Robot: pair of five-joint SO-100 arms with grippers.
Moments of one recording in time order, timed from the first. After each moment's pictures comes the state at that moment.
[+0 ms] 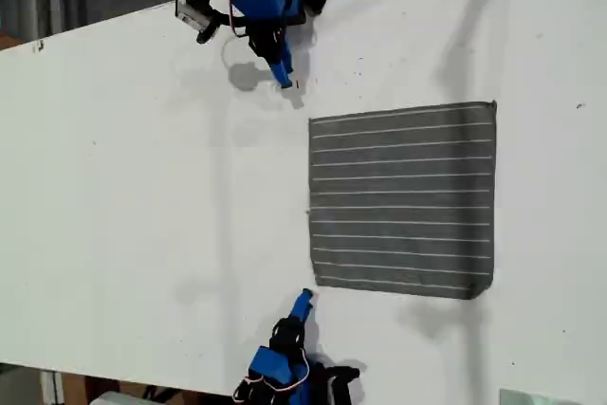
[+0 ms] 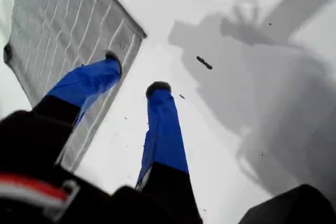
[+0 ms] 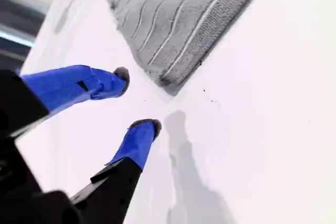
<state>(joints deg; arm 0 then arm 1) -0.3 198.1 178.8 74.8 -81.8 6.0 188.4 166.2 84.2 86.5</state>
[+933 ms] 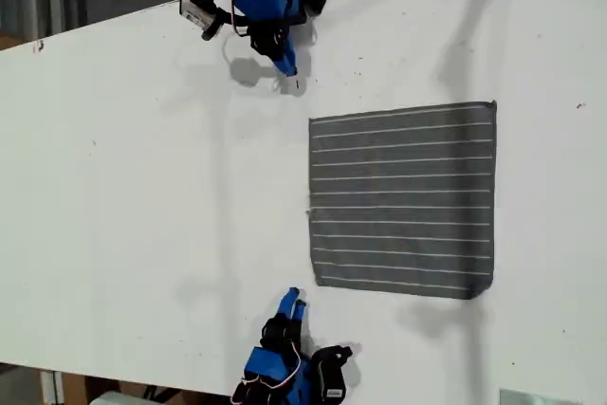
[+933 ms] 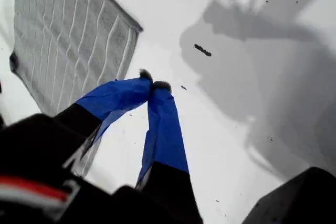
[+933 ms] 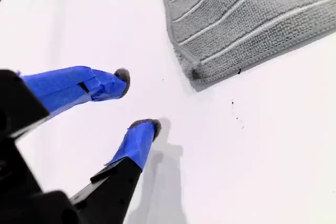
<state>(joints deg) -6.5 198.1 178.8 74.9 -94.7 3.9 188.4 167.2 81.8 93.3</state>
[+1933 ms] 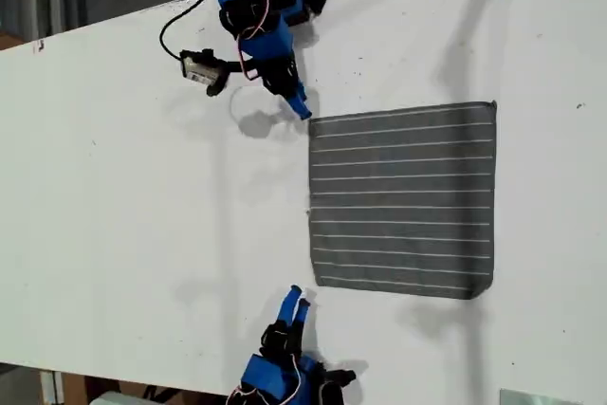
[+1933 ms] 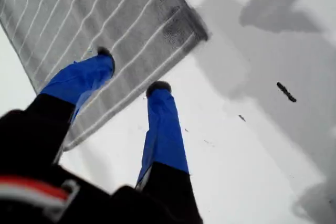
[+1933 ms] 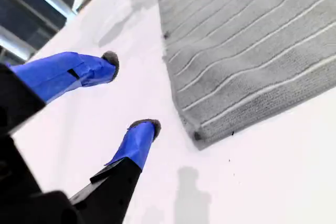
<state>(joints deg) 3.5 191.5 166.3 69.2 -94.5 -5.2 139.7 144.9 56.7 82.3</state>
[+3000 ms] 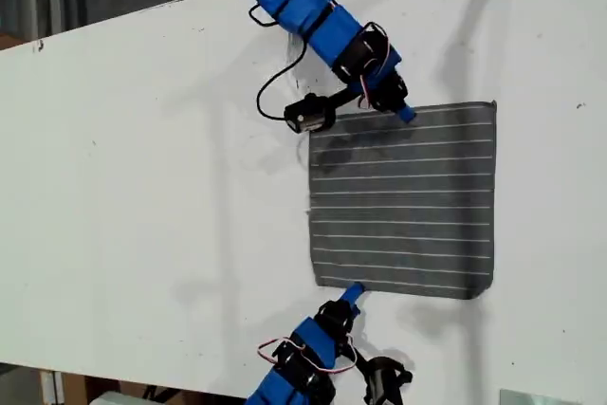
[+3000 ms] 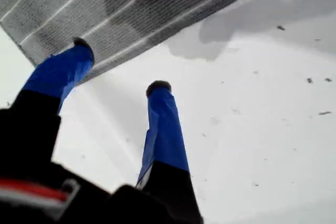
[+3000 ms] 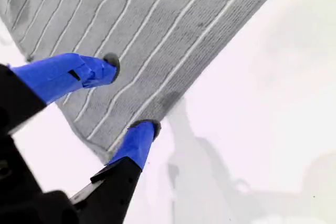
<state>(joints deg) 29.0 113.6 123.1 63.3 -105.4 -41.2 75.5 85.3 74.6 104.6</state>
